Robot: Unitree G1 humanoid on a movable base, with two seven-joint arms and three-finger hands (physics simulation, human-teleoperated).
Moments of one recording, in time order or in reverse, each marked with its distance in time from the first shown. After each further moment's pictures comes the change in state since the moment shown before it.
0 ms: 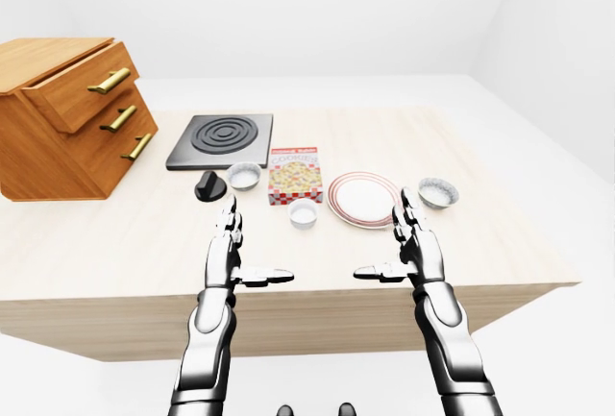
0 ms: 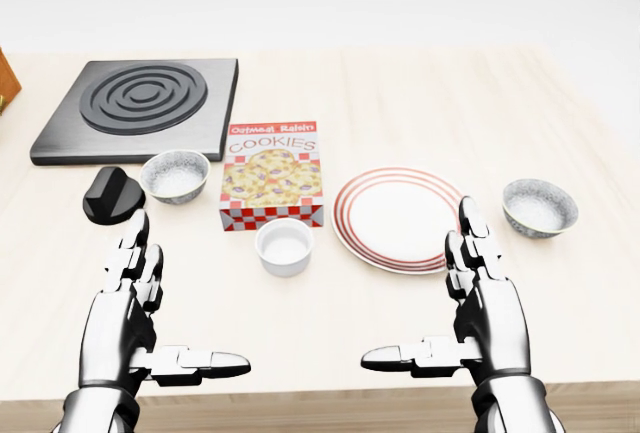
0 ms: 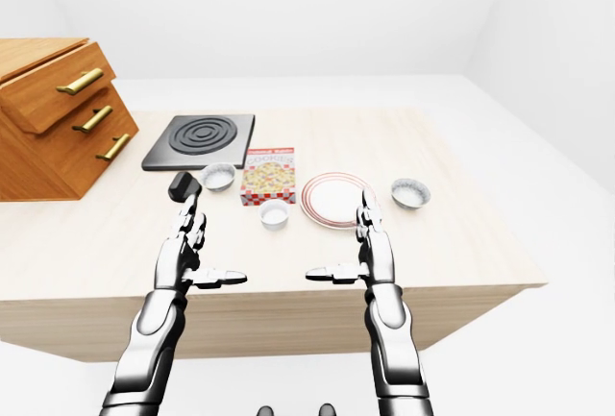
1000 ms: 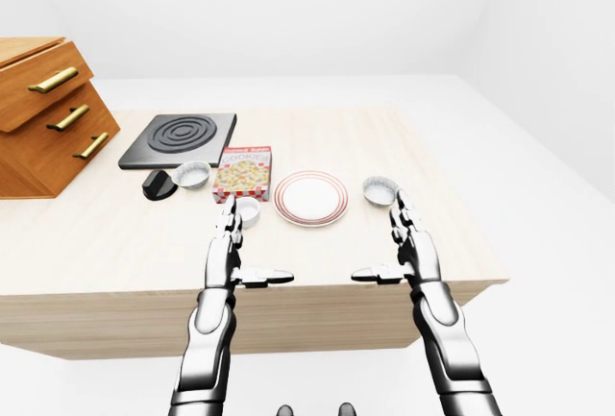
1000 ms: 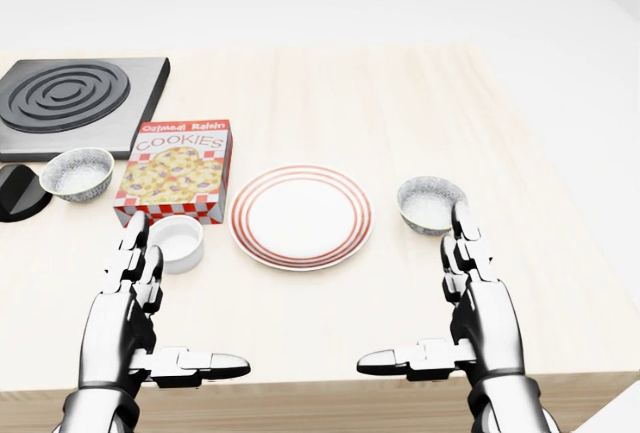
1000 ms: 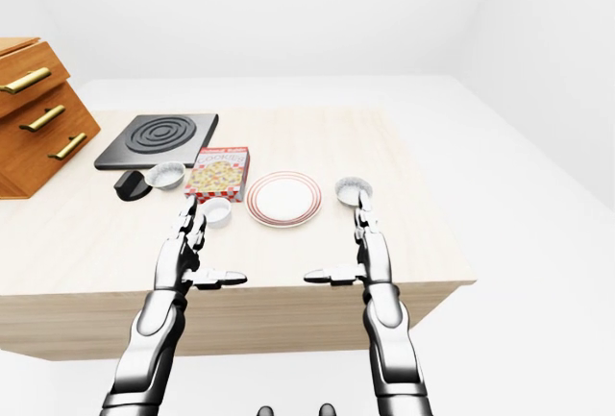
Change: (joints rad) left arm 0.001 0.000 0.001 0.004 -0.001 -0.004 -0.001; right arm -0.009 -0.003 0.010 0.021 -0.038 0.011 -0.005
